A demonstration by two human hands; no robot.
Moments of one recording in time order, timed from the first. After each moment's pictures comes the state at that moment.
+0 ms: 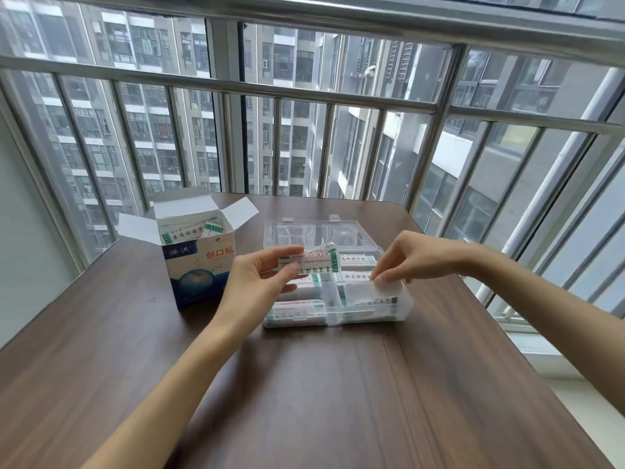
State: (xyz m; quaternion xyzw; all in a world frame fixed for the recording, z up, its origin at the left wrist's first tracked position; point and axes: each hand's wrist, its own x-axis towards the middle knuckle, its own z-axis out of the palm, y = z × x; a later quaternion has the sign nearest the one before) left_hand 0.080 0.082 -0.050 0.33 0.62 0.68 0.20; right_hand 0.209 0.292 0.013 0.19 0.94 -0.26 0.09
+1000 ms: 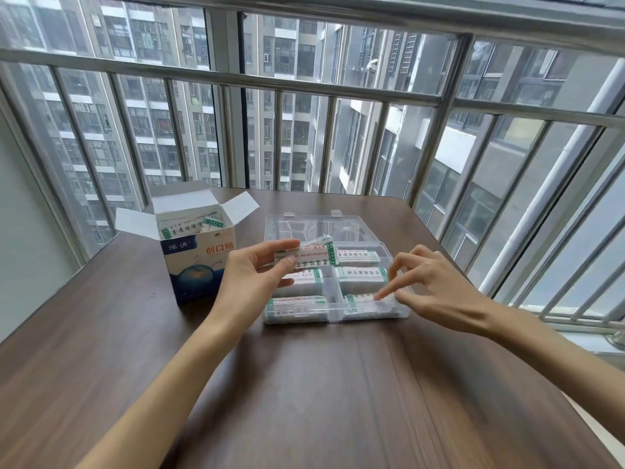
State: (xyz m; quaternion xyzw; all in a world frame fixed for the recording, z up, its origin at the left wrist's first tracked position) left_hand 0.078 0.080 -0.048 0.32 0.62 0.69 0.19; right_hand 0.247 0.273 -0.034 0.14 0.97 -0.13 -0.13
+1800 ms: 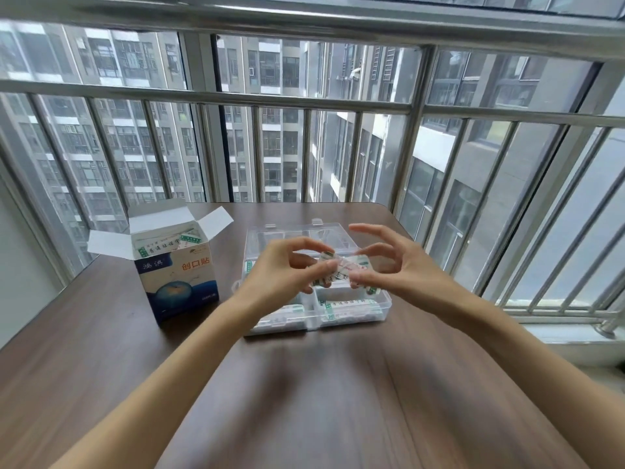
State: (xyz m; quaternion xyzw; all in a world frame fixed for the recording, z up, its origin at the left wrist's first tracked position) left_hand 0.101 0.119 -0.018 0.45 0.66 0.56 0.24; right_hand 0.250 0.249 -0.007 0.16 0.84 -0.47 -0.21
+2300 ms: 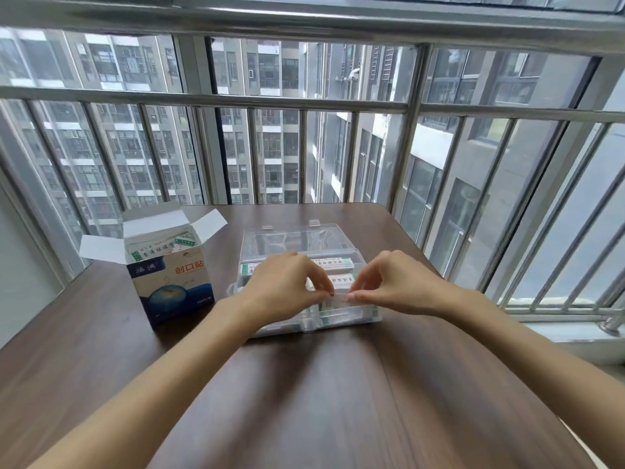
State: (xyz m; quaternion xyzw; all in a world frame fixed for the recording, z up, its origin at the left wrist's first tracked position) left_hand 0.092 0.137 -0.024 0.60 0.78 0.18 0.01; right_hand 0.237 0.274 -0.019 0.18 0.96 -0.17 -0.09
